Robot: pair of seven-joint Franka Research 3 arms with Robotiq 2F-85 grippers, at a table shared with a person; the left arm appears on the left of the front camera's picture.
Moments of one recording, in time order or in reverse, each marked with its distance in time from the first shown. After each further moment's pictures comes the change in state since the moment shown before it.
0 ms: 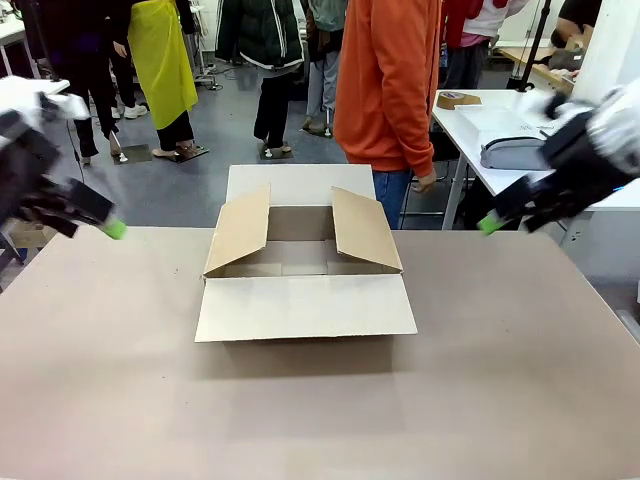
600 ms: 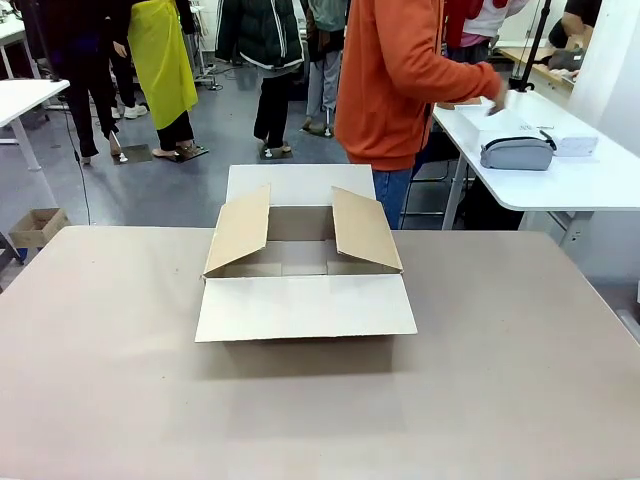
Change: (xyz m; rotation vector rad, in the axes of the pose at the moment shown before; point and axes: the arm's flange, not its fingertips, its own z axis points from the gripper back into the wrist) left arm -0.142 0.221 0.080 -0.608 -0.384 0.787; right arm -0.119 -0.216 0.118 0.494 -0.387 -0.624
